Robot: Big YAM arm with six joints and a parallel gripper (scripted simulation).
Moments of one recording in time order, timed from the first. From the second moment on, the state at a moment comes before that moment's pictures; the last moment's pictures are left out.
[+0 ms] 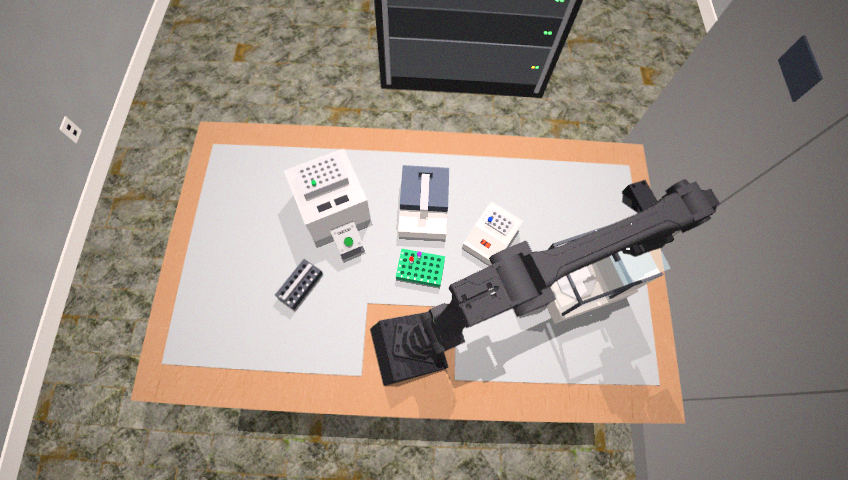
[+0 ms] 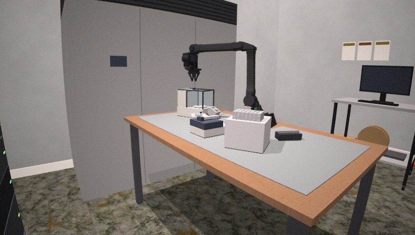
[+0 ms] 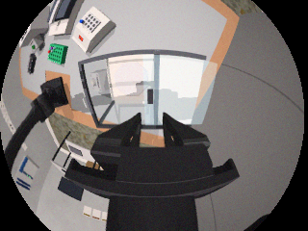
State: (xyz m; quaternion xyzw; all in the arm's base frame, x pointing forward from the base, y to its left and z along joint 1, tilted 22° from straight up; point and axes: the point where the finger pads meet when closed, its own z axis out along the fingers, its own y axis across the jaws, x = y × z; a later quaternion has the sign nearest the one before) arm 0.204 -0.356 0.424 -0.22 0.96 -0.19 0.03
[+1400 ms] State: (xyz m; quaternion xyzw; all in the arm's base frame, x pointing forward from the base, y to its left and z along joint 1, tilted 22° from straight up) arm 0.211 -0.372 0.380 -0.22 0.96 -0.19 0.03
